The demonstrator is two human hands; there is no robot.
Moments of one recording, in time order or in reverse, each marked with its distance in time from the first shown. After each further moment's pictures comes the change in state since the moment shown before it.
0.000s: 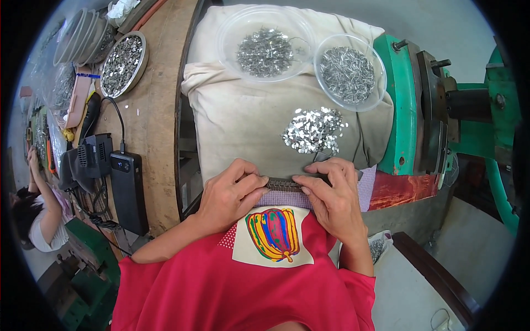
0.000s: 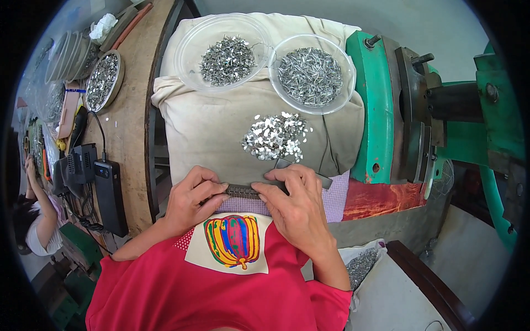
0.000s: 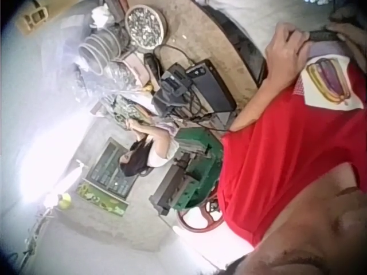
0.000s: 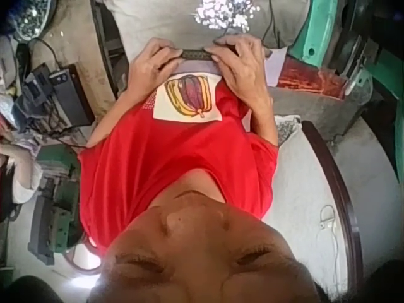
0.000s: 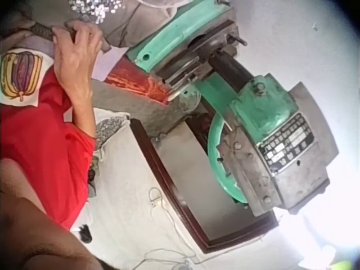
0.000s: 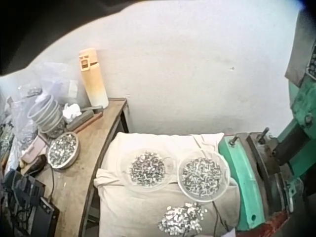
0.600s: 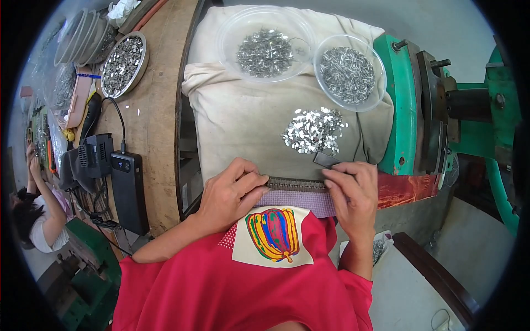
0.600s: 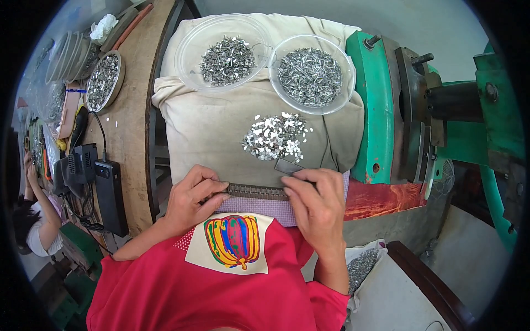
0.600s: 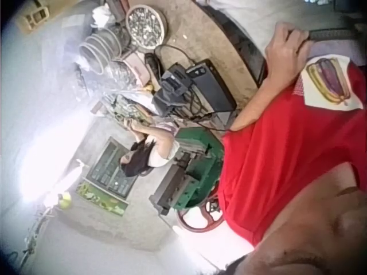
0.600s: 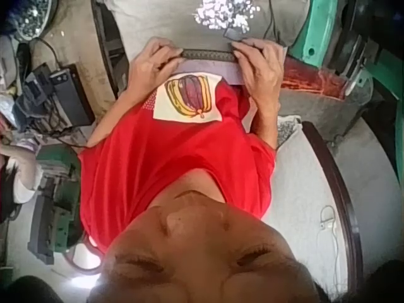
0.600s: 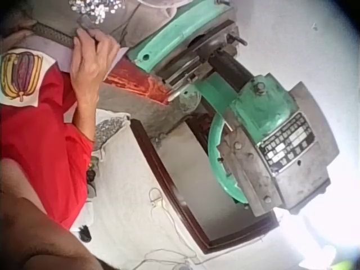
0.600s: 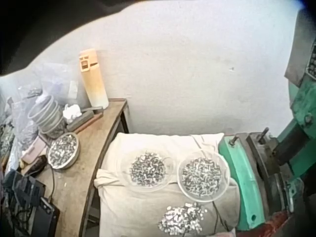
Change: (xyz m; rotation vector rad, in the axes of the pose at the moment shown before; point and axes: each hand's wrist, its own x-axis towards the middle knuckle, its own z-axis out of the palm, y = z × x) left_hand 0.001 0.001 -0.001 -0.002 -0.017 -0.027; right_hand -0.010 0.016 -0.012 -0.029 0.170 0.024
